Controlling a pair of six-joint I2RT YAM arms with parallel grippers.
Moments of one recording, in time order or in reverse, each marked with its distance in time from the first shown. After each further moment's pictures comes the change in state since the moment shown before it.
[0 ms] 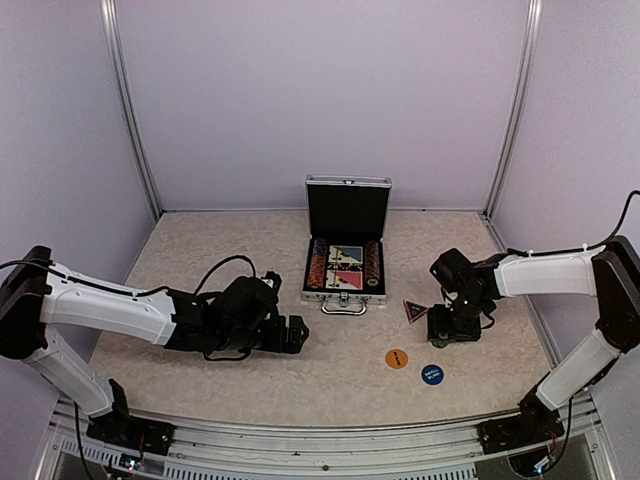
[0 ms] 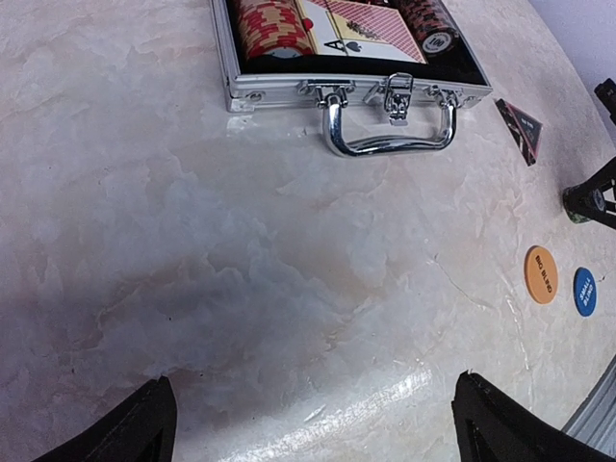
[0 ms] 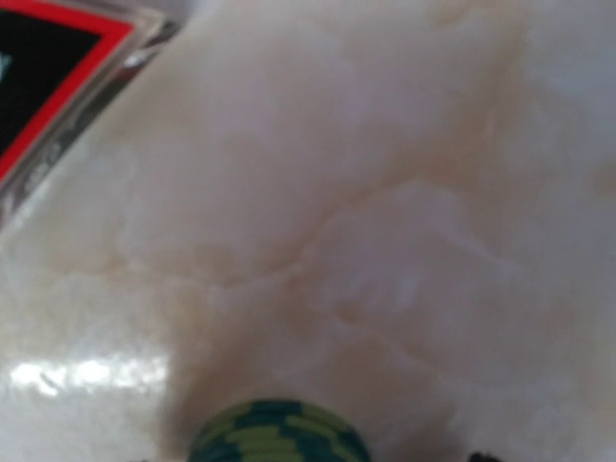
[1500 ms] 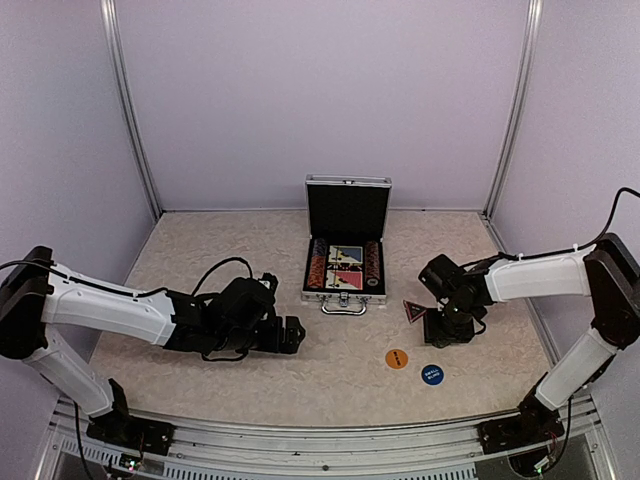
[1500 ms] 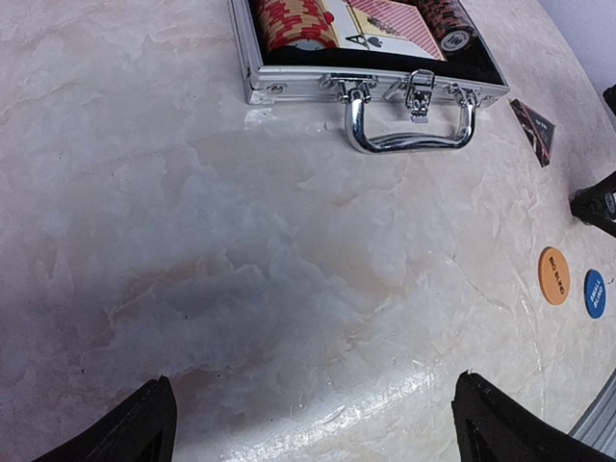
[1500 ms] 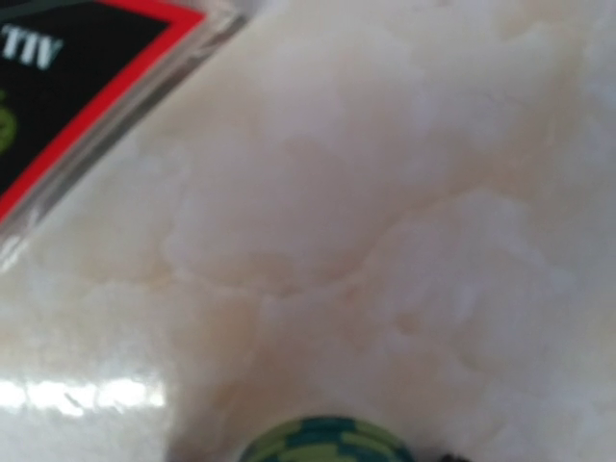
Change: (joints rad) left arm 0.020 0.000 -0.026 0.016 0.010 0.000; right arm 0.086 0.037 0.000 0.035 0.082 0.038
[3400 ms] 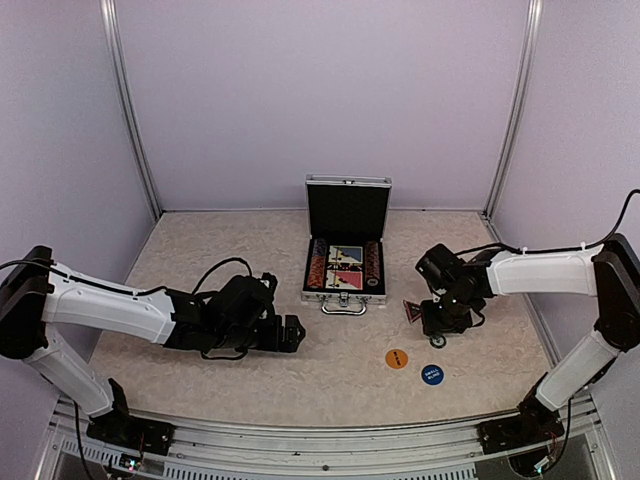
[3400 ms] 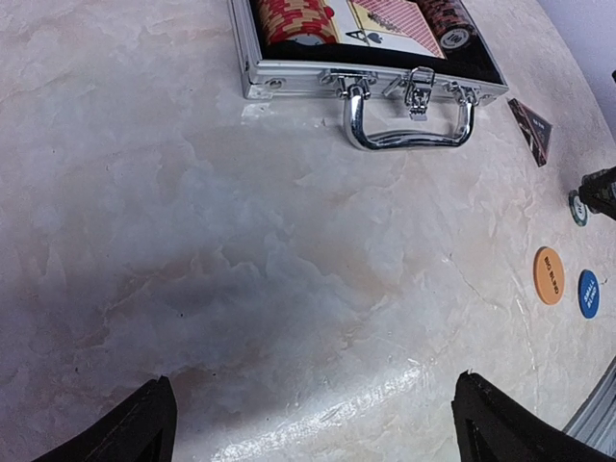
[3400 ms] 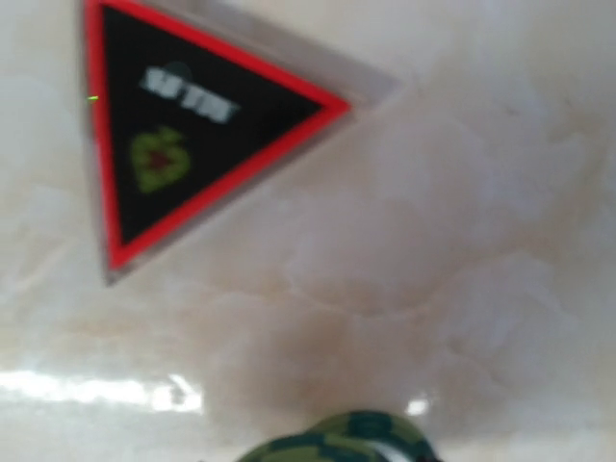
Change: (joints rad) left arm 0.015 0.000 0.000 0.001 0.032 -0.009; right arm 0.018 -0.023 0.068 -0.039 0.010 -0.101
